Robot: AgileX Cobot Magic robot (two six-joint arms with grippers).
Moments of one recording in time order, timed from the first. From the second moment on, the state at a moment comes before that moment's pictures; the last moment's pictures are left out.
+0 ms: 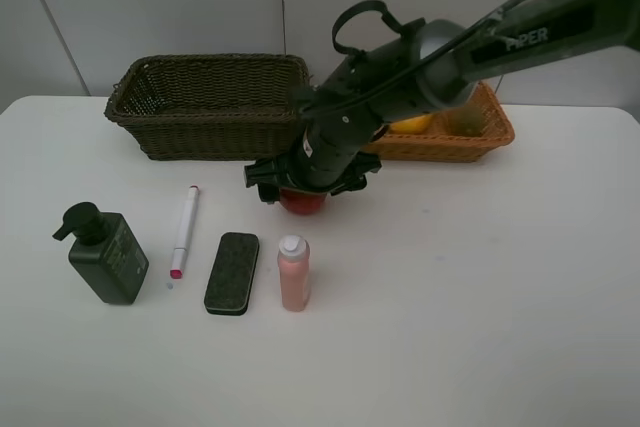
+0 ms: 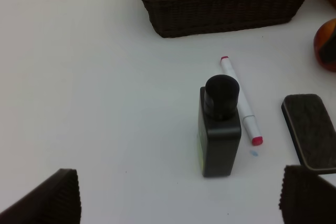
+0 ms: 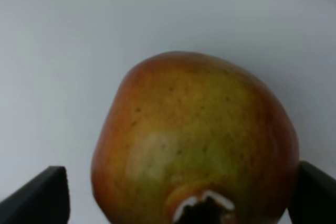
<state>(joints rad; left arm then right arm) 0.01 -0.01 -0.50 -0.08 1.05 0.12 0.74 2.13 -1.37 -0.36 0.48 0.79</state>
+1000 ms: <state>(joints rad) 0.01 -0.01 -0.50 -0.08 1.05 0.12 0.73 2.15 -1.37 -0.40 0.46 0.79</state>
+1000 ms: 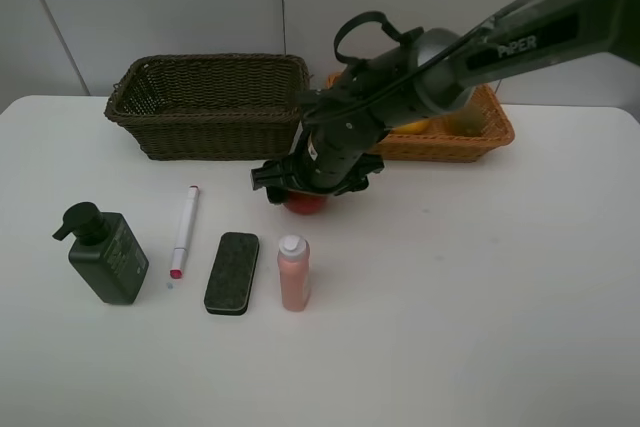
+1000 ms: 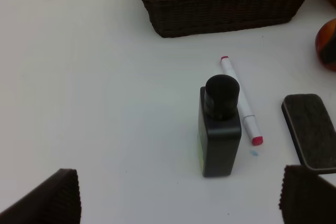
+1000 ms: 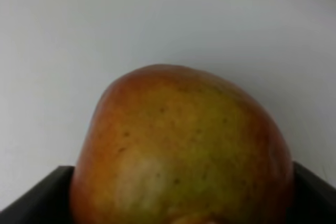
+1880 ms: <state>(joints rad) 0.01 -0.01 -0.50 -0.08 1.05 0.12 0.73 2.15 -1.37 -0.41 0.46 0.79</state>
